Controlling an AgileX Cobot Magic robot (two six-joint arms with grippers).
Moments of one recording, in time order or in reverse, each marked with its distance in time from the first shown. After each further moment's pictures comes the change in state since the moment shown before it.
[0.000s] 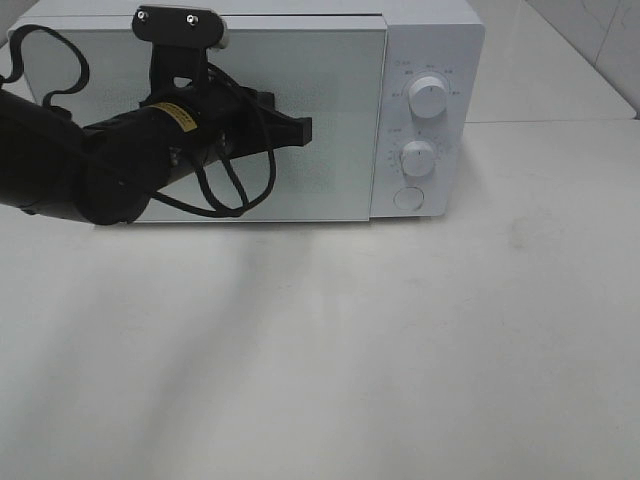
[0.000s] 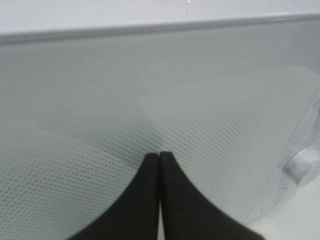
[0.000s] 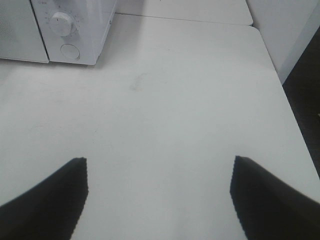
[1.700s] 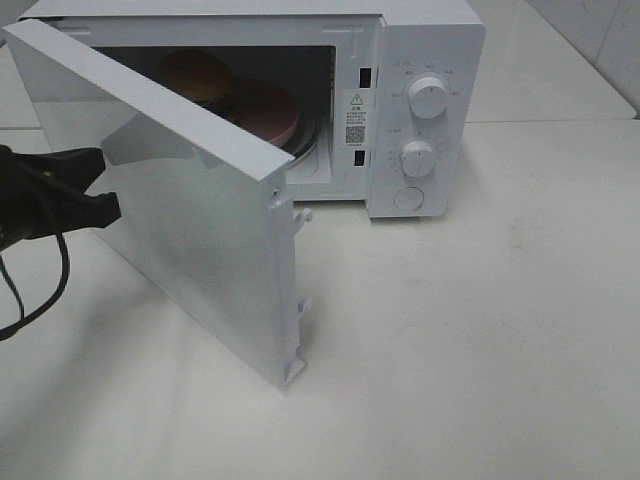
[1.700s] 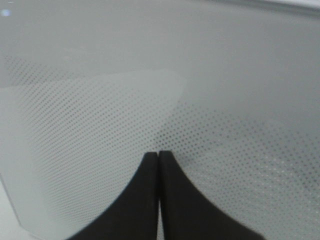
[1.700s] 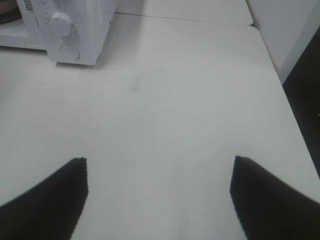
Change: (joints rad) left arm 0.306 -0.304 0.603 0.376 -0.328 -0.220; right arm 0.000 0.000 0.000 0.000 0.000 0.000
